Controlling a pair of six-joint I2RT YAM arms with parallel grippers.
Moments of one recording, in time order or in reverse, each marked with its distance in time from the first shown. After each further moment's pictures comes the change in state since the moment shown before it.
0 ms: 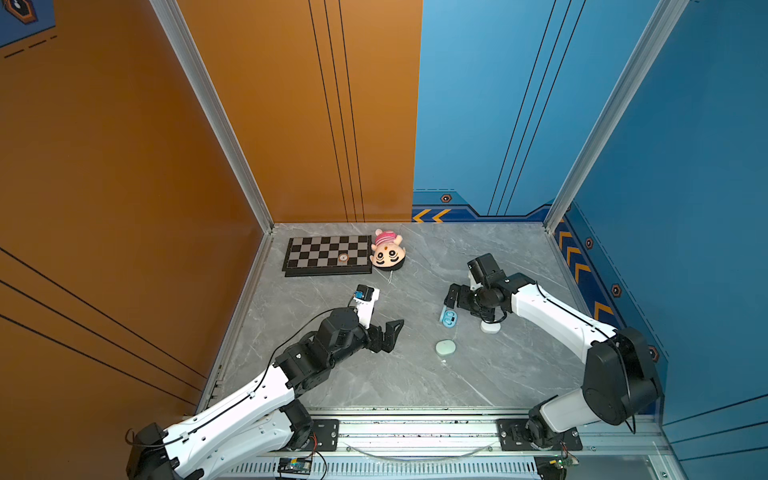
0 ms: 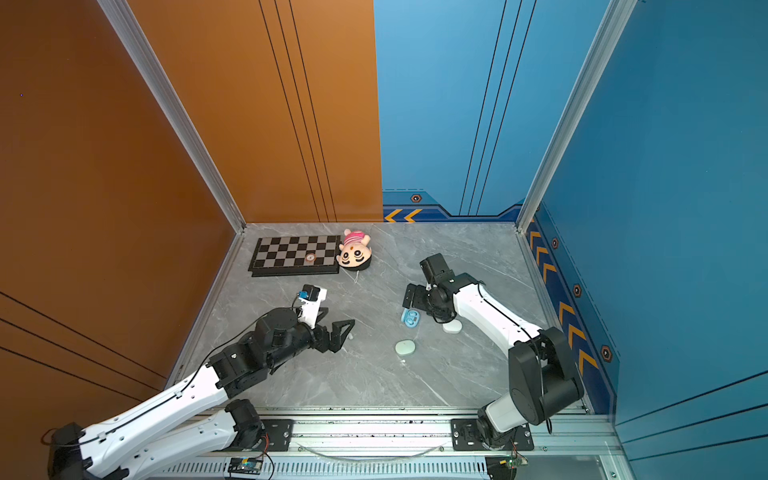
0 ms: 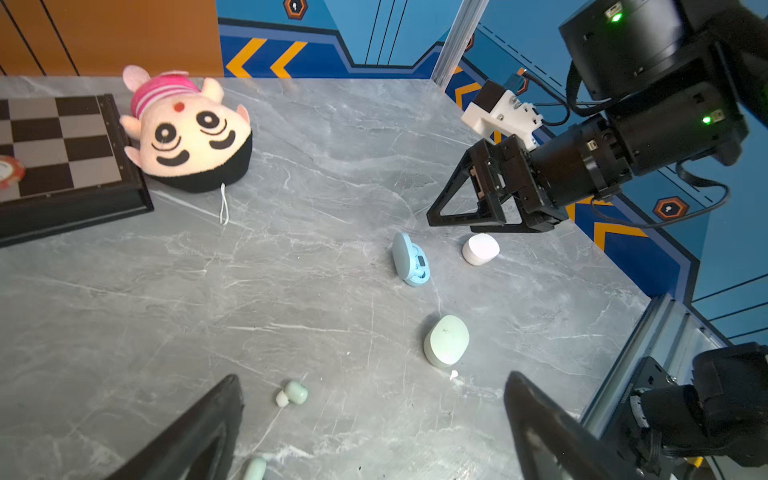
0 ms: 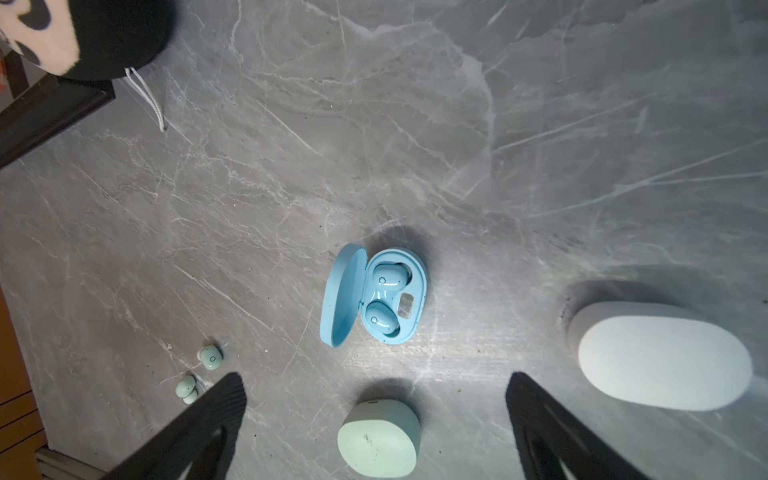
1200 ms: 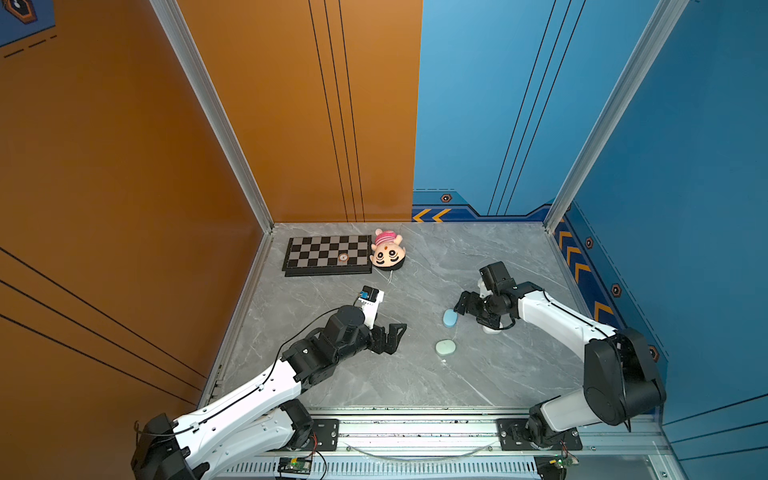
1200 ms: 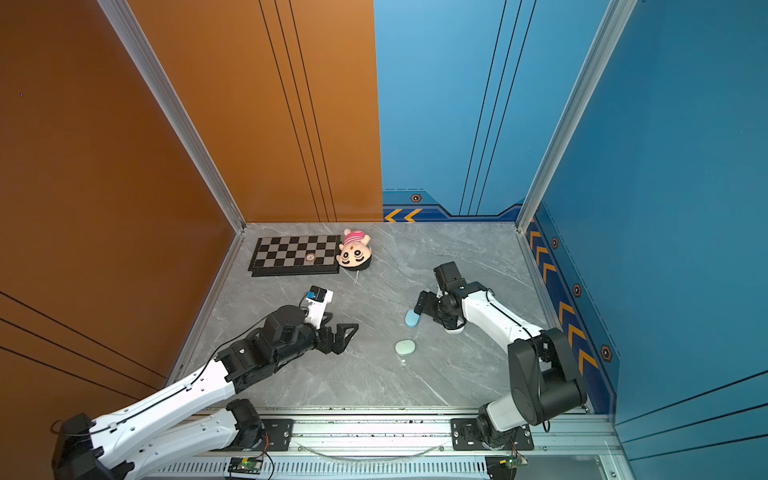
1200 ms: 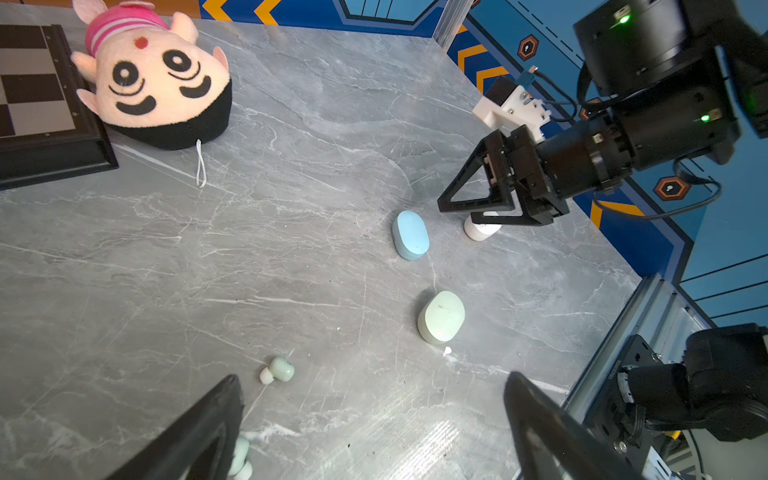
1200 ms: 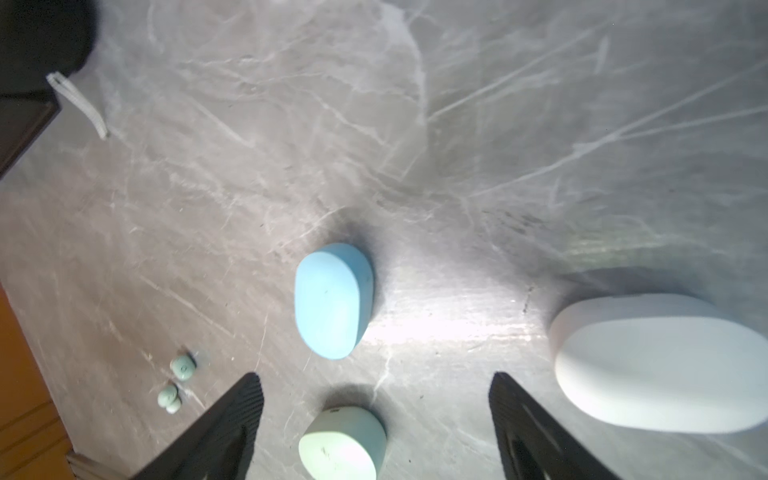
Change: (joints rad) left arm 0.000 0.053 0.003 -0.014 0.043 -0.023; right arm -0.090 -0.079 -0.138 0.048 -0.111 -0.047
